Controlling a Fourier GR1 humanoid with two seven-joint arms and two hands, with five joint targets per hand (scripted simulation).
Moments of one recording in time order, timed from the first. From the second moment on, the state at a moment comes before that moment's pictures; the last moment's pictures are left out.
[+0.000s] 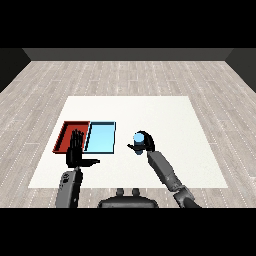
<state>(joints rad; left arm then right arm) 0.02 0.04 0.07 -1.59 0.17 -0.10 -0.46 -0.51 -0.01 0.26 -0.78 -0.34 -0.23 -0.40</state>
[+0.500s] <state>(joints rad) -0.01 0.02 -0.01 -1.54 0.10 -0.07 -0.43 -0.52 -0.02 0.27 -0.91 -0.30 -0.24 -0.39</state>
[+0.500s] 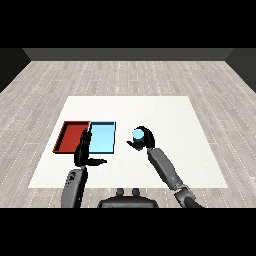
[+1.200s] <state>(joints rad) -0.09 0.00 -0.11 -1.46 0.11 -0.03 -0.35 -0.50 -0.02 0.22 -1.14 -0.20 -0.19 -0.31</state>
